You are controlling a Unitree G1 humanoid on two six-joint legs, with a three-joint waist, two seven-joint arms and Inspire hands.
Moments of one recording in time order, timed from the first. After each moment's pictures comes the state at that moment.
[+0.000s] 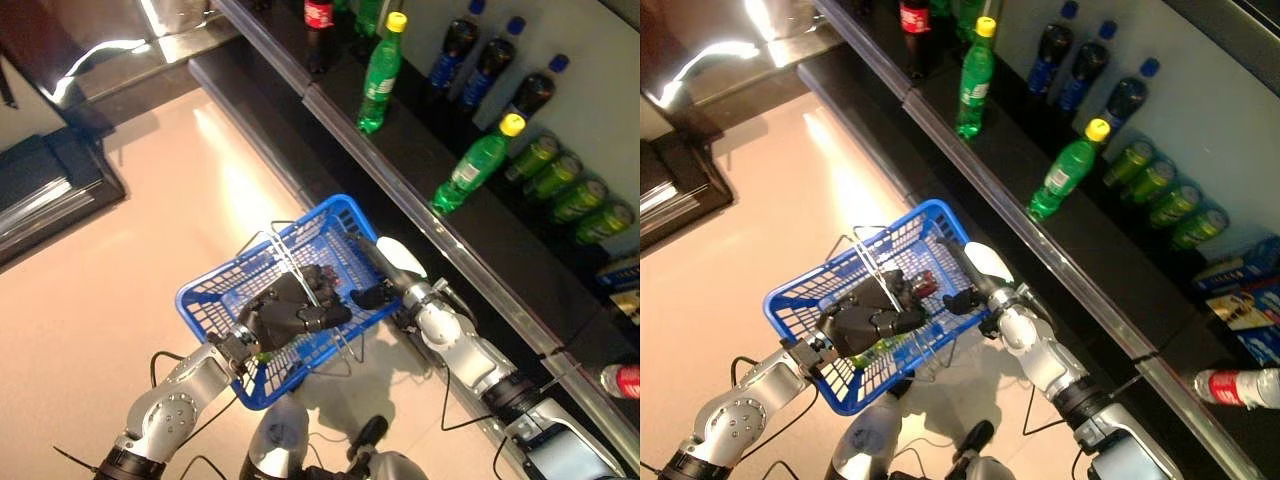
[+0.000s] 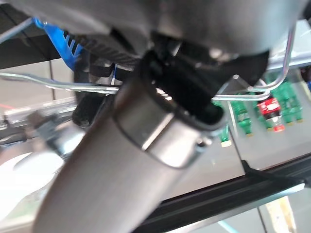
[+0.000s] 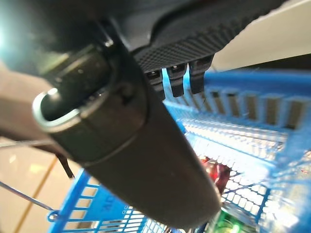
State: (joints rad) left arm 0.02 0.52 -0.17 -0.21 -1.12 0.27 -0.28; right arm -0.41 -0.47 0.52 0.23 -0.32 0.02 -0.08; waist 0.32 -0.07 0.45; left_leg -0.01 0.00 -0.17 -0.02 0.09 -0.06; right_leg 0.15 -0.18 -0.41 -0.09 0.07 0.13
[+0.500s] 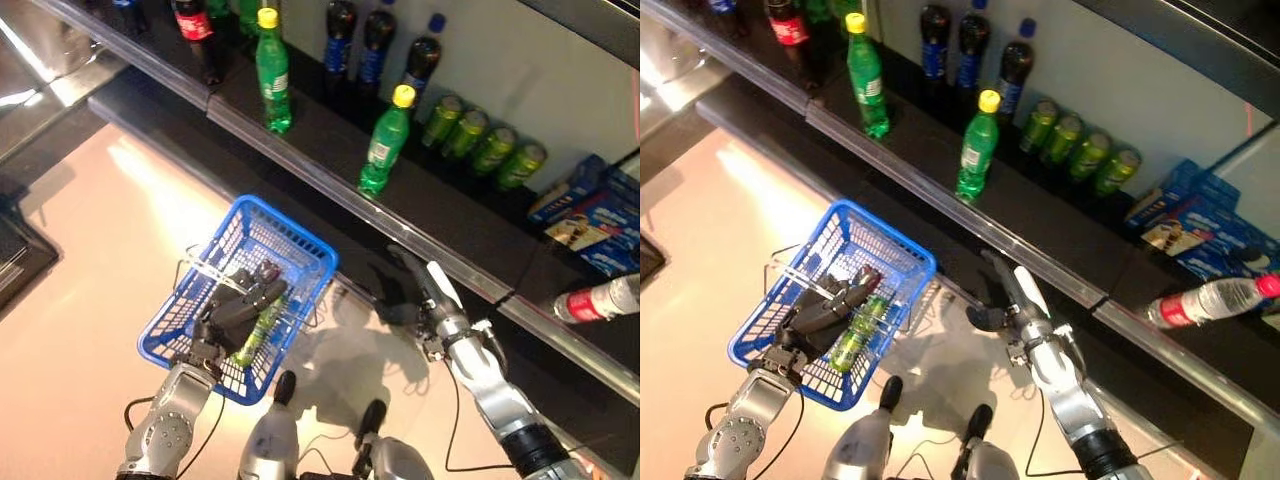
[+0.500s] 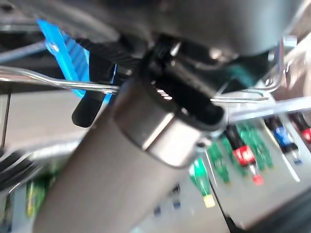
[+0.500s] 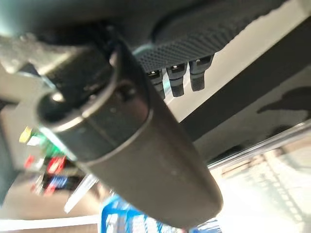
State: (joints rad) left arm 0.10 0.37 0.02 0.06 -1.10 0.10 -0.14; right arm -0.11 -0.42 0.25 0.22 -0.12 -0.09 -0.11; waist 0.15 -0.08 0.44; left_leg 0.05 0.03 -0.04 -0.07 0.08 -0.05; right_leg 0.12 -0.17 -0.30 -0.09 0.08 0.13
